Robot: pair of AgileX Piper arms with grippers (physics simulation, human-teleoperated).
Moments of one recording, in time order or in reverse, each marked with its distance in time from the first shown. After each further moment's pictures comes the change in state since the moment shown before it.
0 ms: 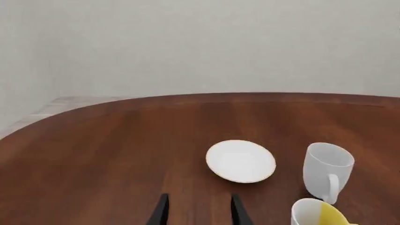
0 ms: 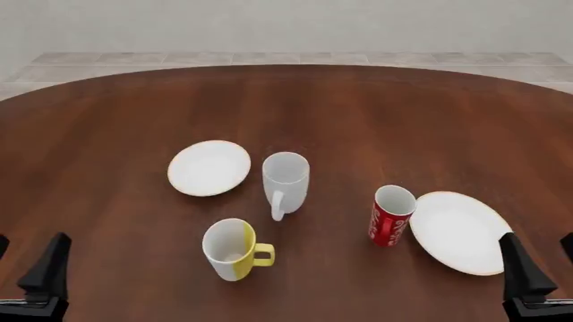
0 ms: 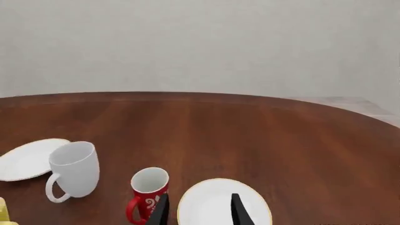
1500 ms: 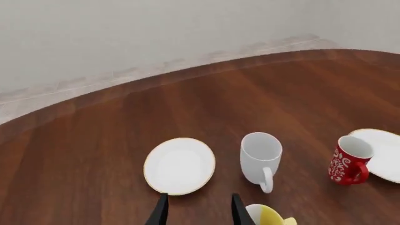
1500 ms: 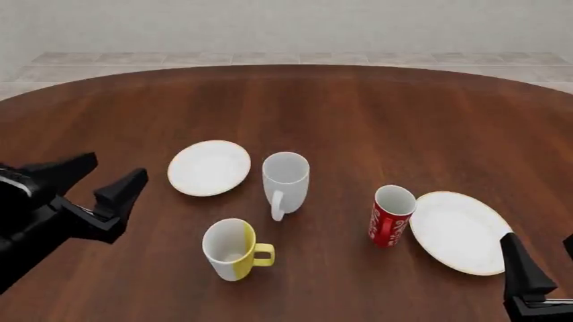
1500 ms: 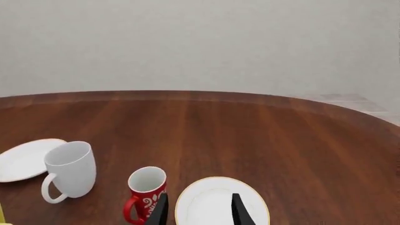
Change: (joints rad) left arm -0.343 0.655 -0.397 -0.044 0.054; right arm -0.016 0.002 -0.001 0.007 0.003
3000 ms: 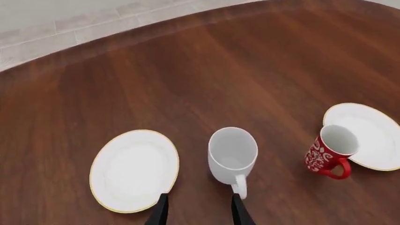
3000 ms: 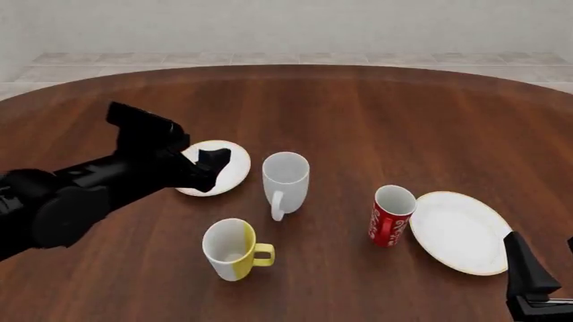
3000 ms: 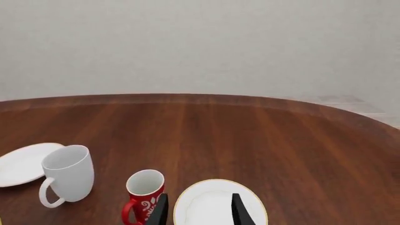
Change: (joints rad) left arm -0.147 0.554 -0.321 0.020 -0.050; right arm -0.013 -0.008 -0.003 -0.003 0.004
